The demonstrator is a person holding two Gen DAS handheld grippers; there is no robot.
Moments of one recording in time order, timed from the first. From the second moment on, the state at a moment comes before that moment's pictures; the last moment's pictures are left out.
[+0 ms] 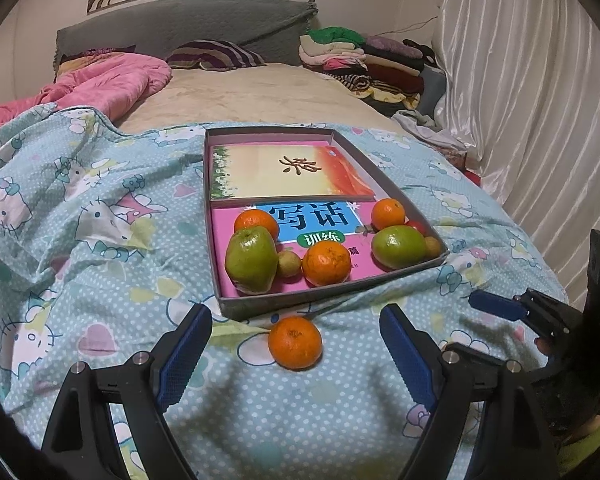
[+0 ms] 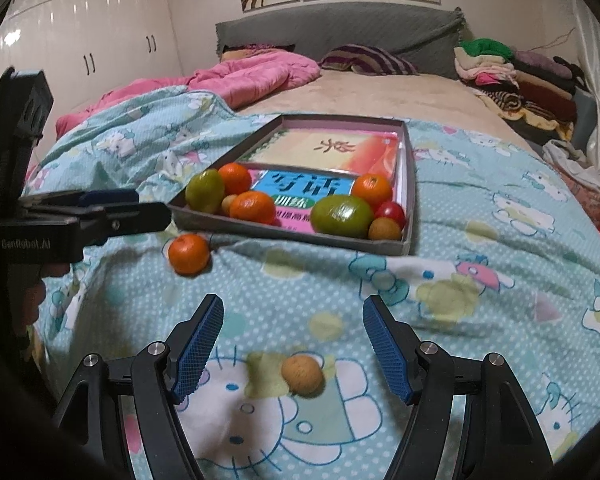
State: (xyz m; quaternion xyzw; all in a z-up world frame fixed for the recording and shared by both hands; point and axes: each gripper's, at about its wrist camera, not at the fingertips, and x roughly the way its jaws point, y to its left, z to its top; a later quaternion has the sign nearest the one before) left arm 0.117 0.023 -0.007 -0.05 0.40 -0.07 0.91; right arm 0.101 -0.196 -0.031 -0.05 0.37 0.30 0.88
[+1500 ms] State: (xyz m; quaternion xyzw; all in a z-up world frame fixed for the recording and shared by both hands) left arm 0.130 0.017 -0.046 -0.06 0.44 -0.11 0.89; right arm 0.105 -0.205 -0.039 -0.03 0.39 0.31 0.87
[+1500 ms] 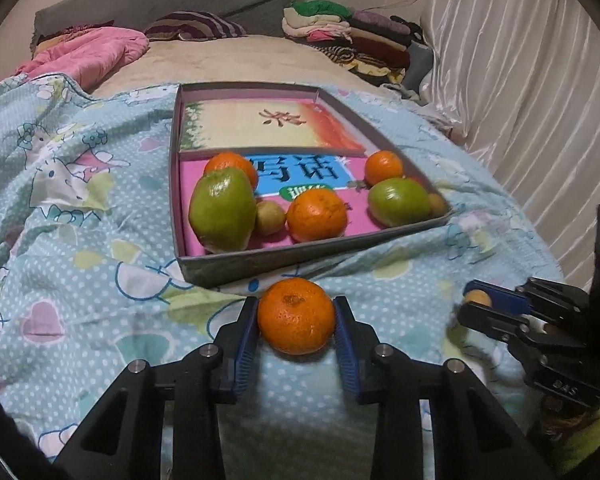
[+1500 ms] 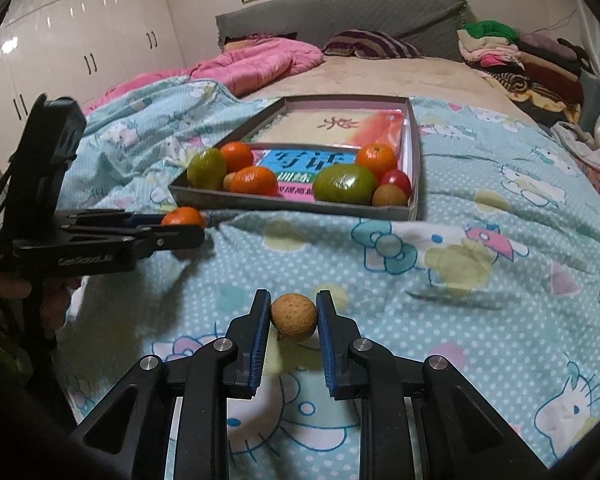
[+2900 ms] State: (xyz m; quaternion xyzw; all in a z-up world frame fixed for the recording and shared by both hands) left arm 0.223 0.001 -0.029 -0.03 0.42 -0.11 0.90; right arm 0.216 -0.206 -0.011 -0.04 0.36 0.28 0.89
